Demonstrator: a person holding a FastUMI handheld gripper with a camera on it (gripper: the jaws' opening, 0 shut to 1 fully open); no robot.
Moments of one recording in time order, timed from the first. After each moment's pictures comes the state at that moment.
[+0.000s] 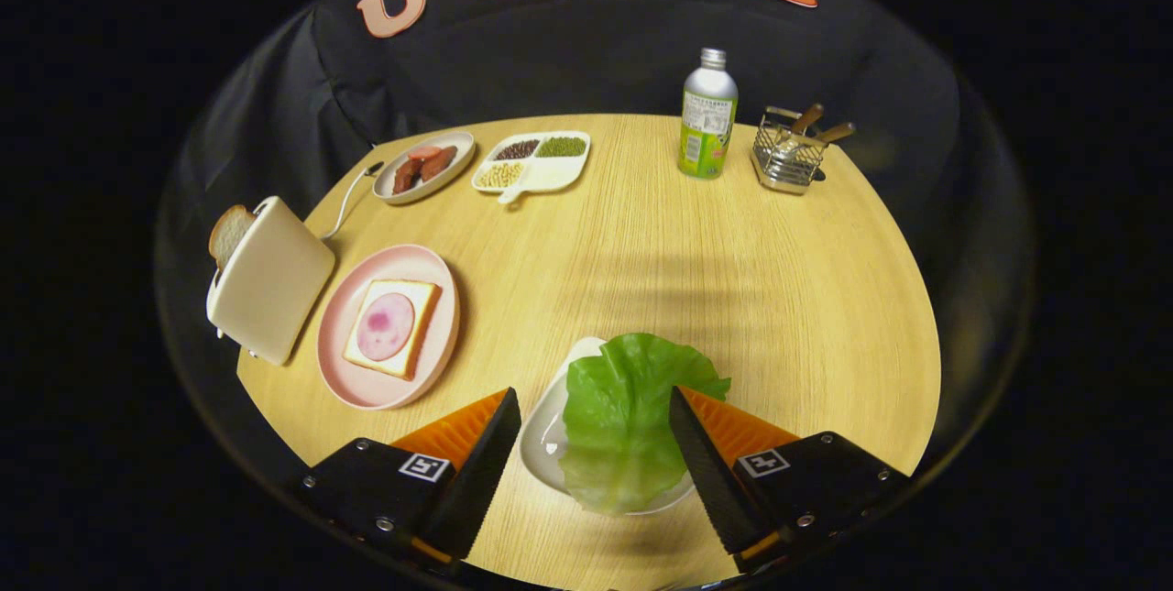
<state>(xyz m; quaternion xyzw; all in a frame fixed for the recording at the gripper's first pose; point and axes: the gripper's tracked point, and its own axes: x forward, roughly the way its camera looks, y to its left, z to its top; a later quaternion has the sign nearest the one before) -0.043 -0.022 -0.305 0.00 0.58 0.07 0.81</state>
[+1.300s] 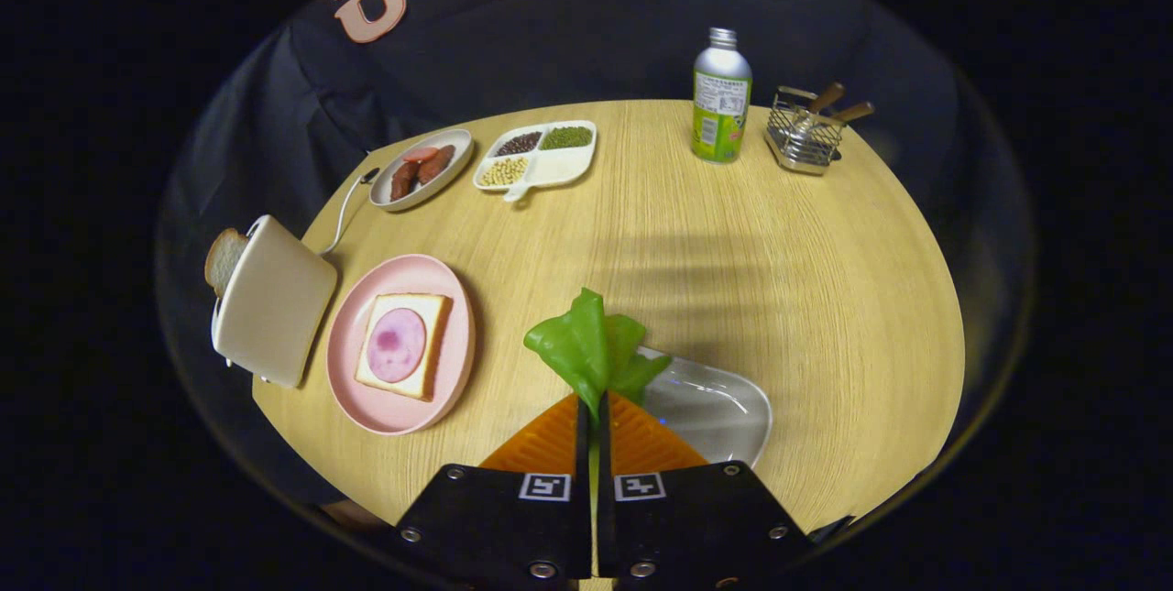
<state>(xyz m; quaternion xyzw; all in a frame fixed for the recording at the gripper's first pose) -0.019 0.025 -0.283 0.04 0.56 0.08 0.82</state>
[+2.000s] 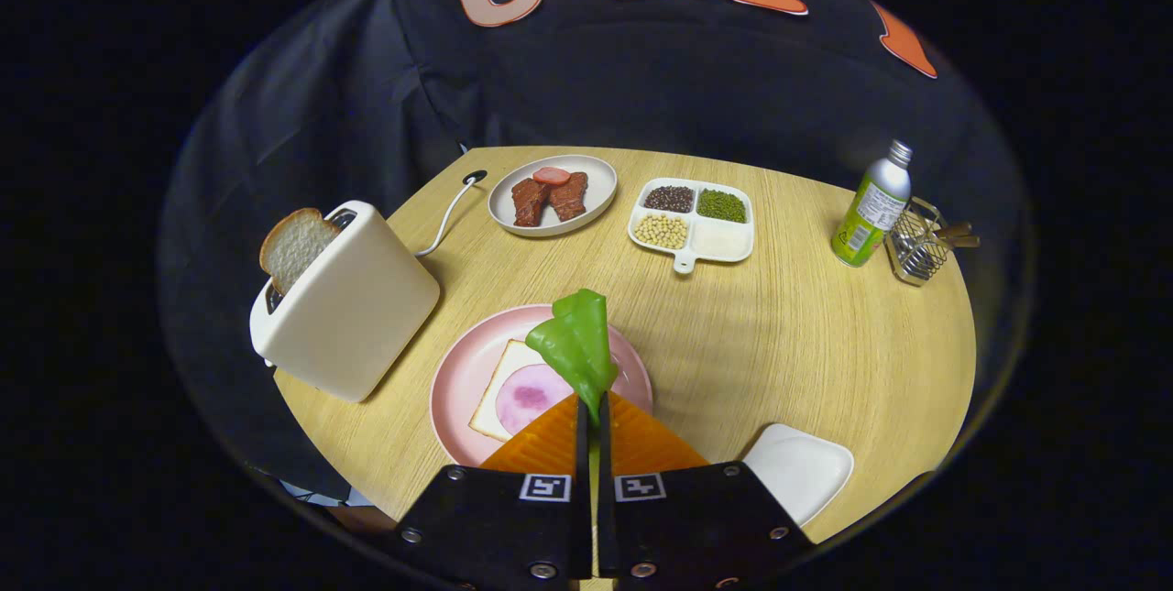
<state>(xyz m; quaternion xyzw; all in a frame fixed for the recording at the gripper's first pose) 0.015 0.161 -0.265 -0.01 0.52 0.19 0.83</state>
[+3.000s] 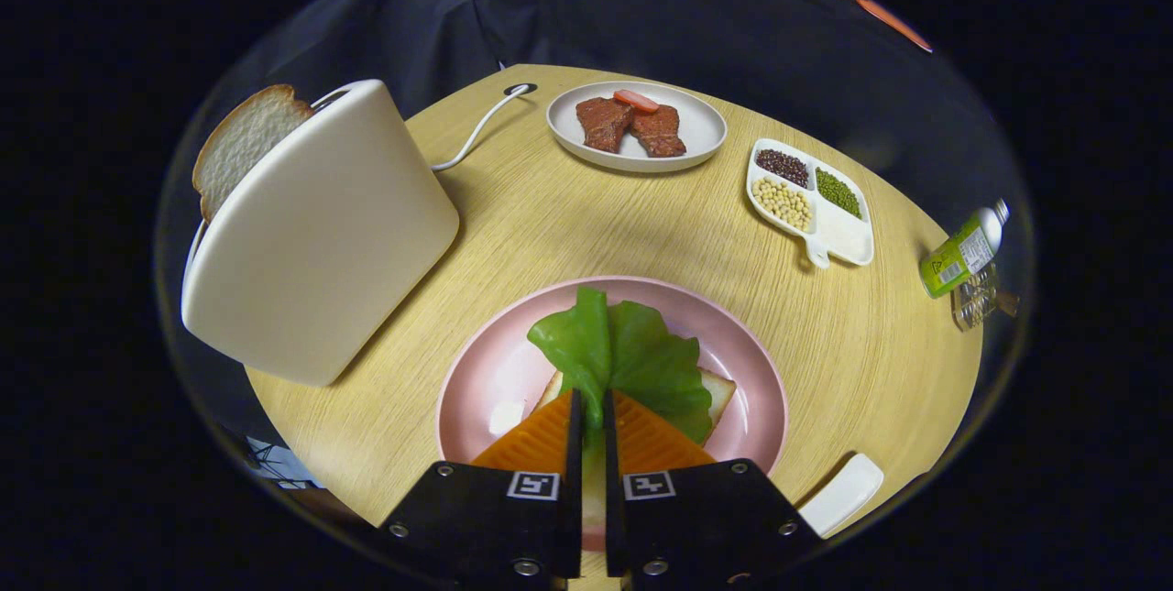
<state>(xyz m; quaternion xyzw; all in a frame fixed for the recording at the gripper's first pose) 0.003 0.238 -0.335 -0.11 0.58 0.22 0.78</state>
